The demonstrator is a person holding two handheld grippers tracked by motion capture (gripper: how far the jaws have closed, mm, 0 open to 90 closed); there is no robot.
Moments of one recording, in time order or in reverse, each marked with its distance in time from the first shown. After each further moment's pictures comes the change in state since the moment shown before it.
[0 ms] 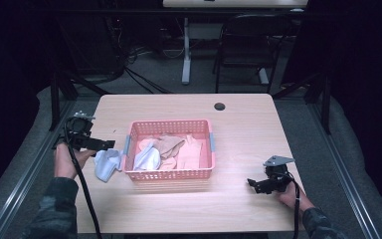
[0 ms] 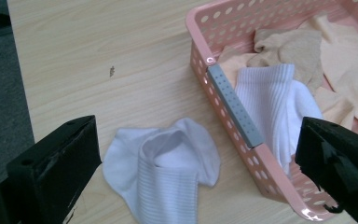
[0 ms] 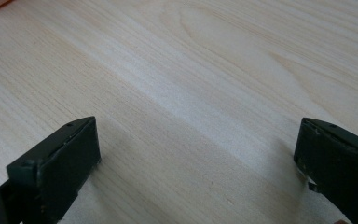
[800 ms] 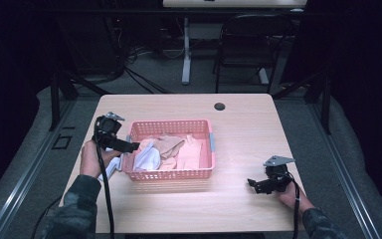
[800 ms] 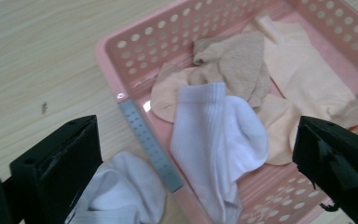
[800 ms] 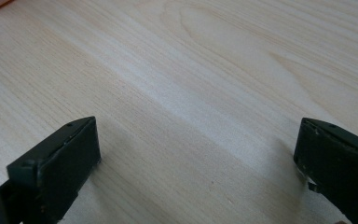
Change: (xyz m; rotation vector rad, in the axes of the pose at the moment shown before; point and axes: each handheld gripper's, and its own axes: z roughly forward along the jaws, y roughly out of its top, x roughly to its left) left arm -0.062 0.021 0.034 0.026 -0.077 0.133; right arm 0.000 -0.001 0.000 -0.008 -0.003 -0.006
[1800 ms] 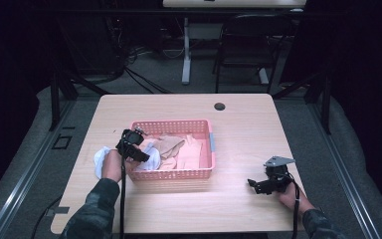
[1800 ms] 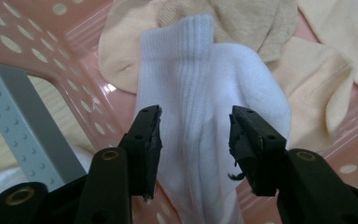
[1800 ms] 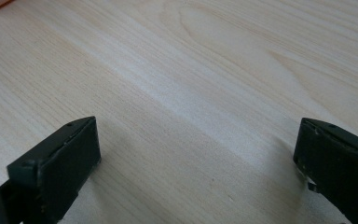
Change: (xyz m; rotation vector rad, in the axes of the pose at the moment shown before) left arm -0.023 -0.013 0.073 0.222 0.008 0.044; right arm 0.001 -0.001 -0.001 0.006 -0.007 0.001
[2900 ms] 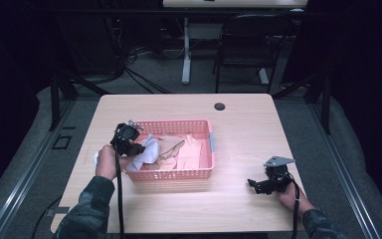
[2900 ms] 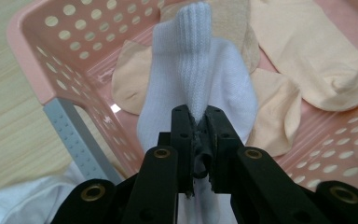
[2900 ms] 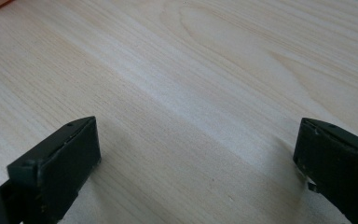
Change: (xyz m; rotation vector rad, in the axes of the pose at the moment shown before) left arm 0.000 0.004 -0.044 -0.121 -0.006 0.029; right arm 0.000 0.000 0.000 0.001 0.000 0.000
